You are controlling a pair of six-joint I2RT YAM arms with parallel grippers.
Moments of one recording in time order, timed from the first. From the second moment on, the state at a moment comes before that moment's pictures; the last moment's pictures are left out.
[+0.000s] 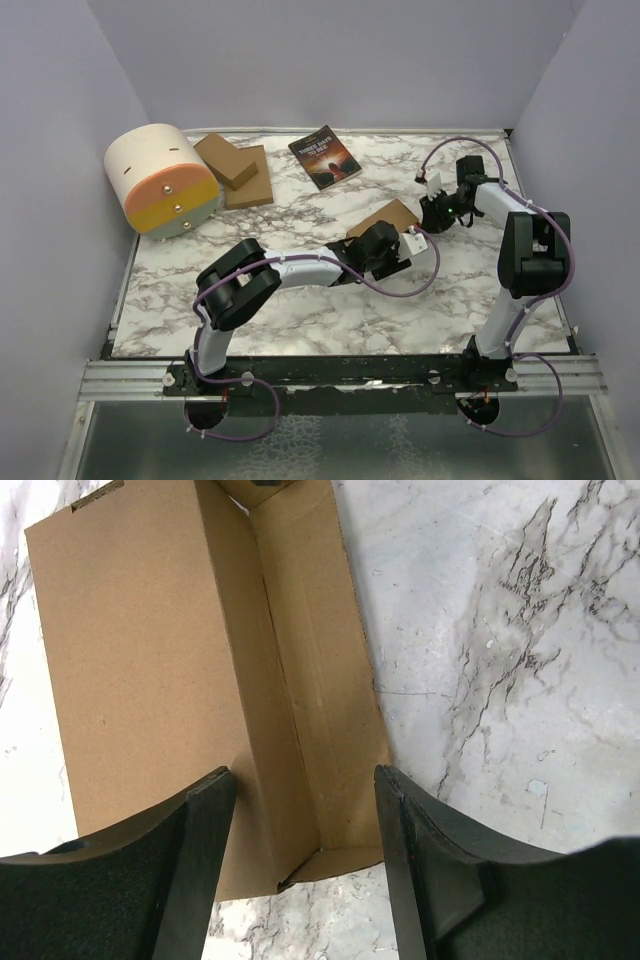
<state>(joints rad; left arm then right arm) -1.02 1.97 1.24 0.08 -0.09 0.31 -0.01 1.87 1.27 -0.61 -0.56 -0.66</state>
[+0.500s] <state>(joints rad) -1.02 1.93 1.25 0.01 -0.10 0.24 0.00 1.84 1.24 -0.60 -0.56 -0.63</state>
